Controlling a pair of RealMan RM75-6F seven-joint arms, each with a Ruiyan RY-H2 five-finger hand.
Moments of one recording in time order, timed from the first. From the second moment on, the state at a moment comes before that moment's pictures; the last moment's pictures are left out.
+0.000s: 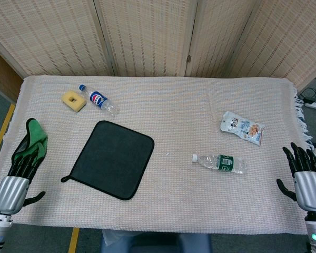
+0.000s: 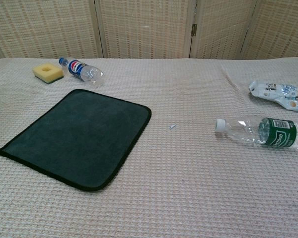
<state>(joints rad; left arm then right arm) -0.15 -1.18 -0.01 -1.50 1.61 1.48 0.06 0.05 -1.11 0.07 -1.66 -1.49 1.53 -0.13</state>
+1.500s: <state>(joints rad) -0.85 -1.54 -0.25 -1.22 1.31 0.76 -0.01 0.06 -1.05 0.05 -1.63 -1.44 1.41 0.02</state>
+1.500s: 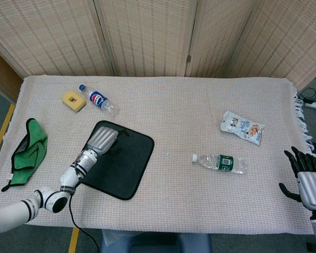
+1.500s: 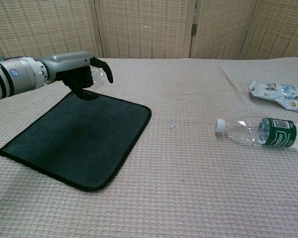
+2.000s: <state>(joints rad) -0.99 -1.75 -0.24 -0.78 1.31 0.62 -0.16 0.06 -1.04 0.06 -1.59 -1.38 1.37 0.10</state>
